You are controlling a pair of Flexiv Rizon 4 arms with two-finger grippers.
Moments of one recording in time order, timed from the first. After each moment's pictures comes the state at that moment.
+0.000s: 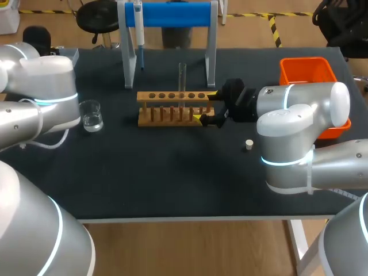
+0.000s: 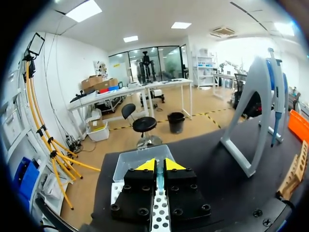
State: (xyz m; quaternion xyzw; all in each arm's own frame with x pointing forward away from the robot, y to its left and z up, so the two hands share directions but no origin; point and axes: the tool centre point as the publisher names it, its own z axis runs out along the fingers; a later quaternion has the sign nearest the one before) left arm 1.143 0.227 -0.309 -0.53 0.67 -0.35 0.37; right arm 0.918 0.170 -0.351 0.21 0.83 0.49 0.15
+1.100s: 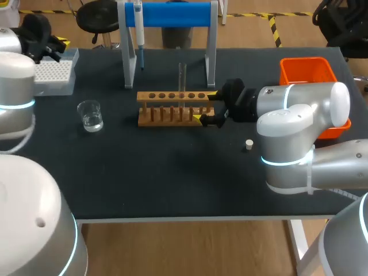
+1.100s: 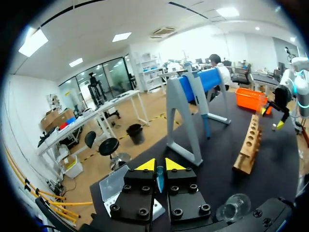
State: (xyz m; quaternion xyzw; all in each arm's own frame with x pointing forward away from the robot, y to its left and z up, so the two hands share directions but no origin) left arm 1.066 0.159 -0.230 -0.32 0.80 -0.40 0.30; right arm 0.918 0.170 -0.351 0.20 0.83 0.49 0.15
